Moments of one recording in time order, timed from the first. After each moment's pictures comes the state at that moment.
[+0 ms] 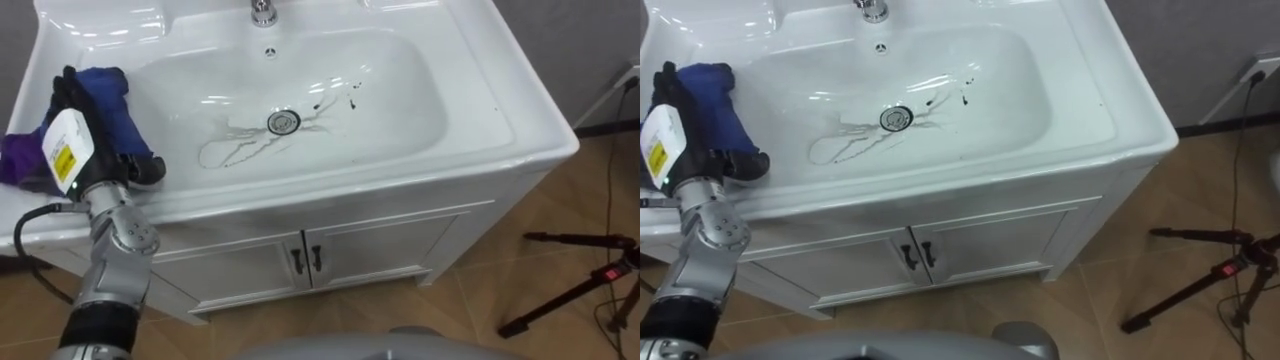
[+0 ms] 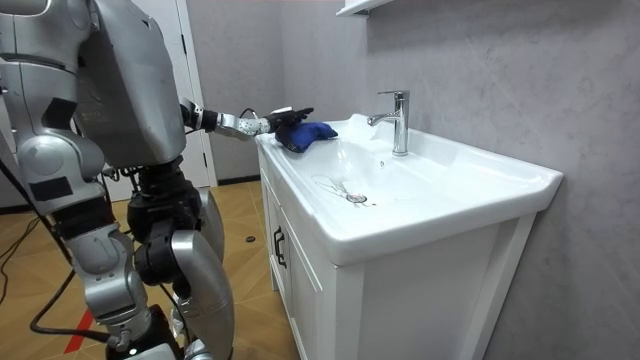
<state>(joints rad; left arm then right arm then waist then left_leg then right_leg) 0.01 0.31 0.08 0.43 0.49 0.06 0.58 0.15 -0.32 0.06 1.19 -0.20 0.18 0.28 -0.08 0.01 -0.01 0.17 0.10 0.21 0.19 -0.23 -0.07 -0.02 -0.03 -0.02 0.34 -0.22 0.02</state>
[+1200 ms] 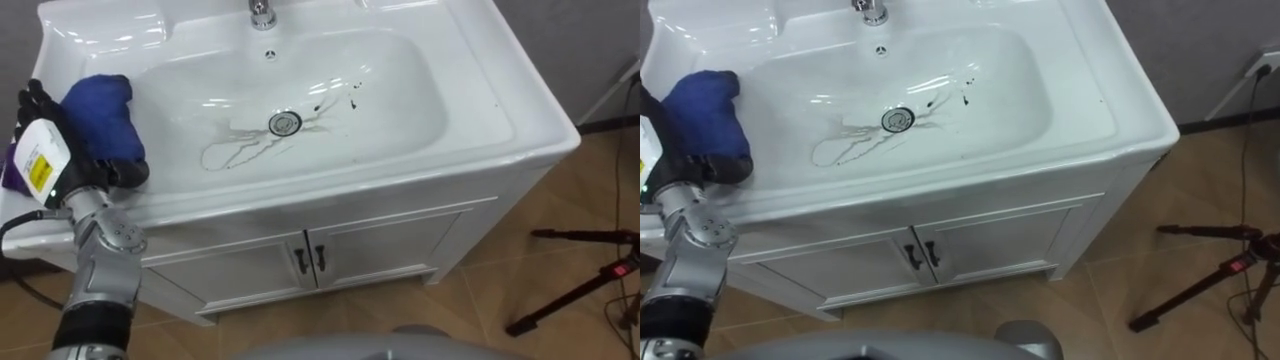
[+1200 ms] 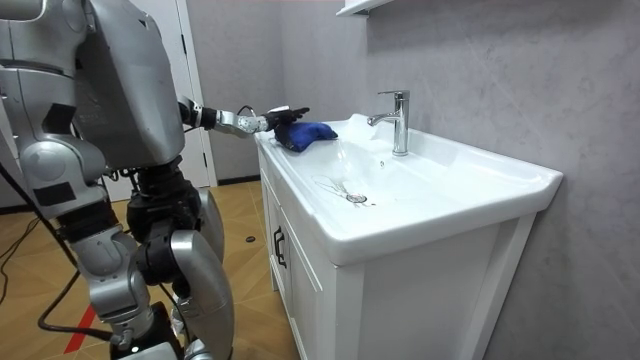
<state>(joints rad) 0.01 0.31 0.11 0.44 0.50 0.14 0.55 0.13 -0.31 0.06 1.20 -0.16 0.21 0.26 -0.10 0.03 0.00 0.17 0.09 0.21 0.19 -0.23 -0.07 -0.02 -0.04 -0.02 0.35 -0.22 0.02</state>
